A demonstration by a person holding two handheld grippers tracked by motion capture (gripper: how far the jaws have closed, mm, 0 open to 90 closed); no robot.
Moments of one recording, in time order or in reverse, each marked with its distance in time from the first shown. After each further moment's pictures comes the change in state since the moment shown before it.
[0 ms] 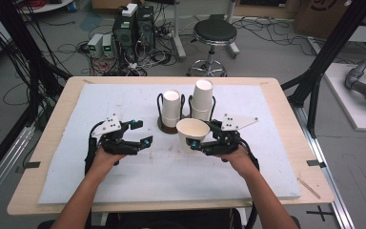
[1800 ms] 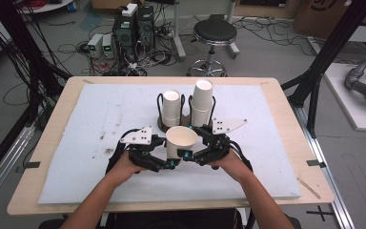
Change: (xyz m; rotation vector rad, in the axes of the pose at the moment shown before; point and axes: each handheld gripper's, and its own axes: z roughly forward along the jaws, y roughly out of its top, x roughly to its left) left arm -0.056 0.006 0.054 0.069 -0.430 0.094; right arm 0.018 -0.001 0.023 -0.033 0.153 0.100
